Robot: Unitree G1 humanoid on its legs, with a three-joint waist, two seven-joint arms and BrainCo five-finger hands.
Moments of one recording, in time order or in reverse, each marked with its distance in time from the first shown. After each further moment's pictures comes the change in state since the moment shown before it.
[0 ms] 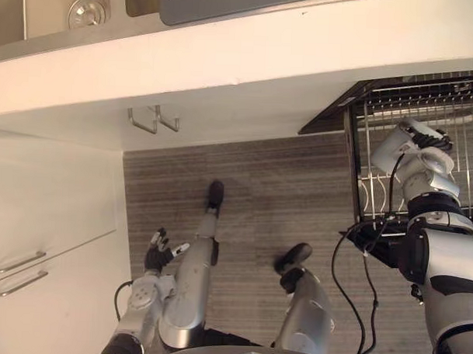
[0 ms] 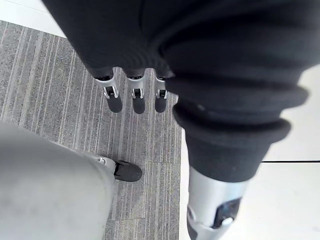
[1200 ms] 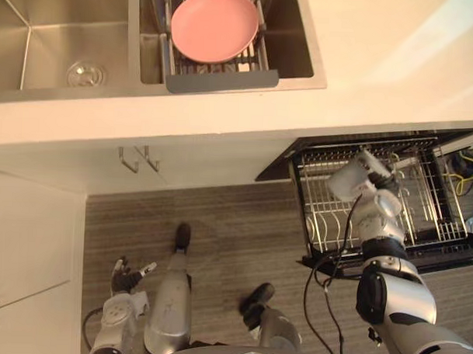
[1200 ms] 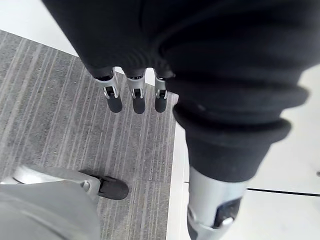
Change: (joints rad) left arm 0.059 -0.003 0.303 0.072 0.138 0.125 0.039; right arm 0.296 0.258 -0.204 -0.280 0.019 -0.065 0.067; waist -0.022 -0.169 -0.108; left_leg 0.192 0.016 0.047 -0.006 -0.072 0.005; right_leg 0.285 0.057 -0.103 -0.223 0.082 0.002
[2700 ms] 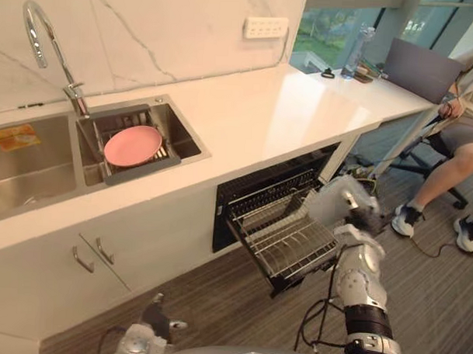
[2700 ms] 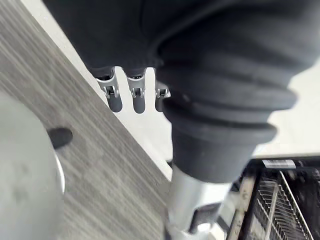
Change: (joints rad) left arm 0.127 0.044 -0.253 -0.022 0.359 0.187 -0.098; right arm 0.536 0.248 0.098 -0.542 0.096 -0.020 0.131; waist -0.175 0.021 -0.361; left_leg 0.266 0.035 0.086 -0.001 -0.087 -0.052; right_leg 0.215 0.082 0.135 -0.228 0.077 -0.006
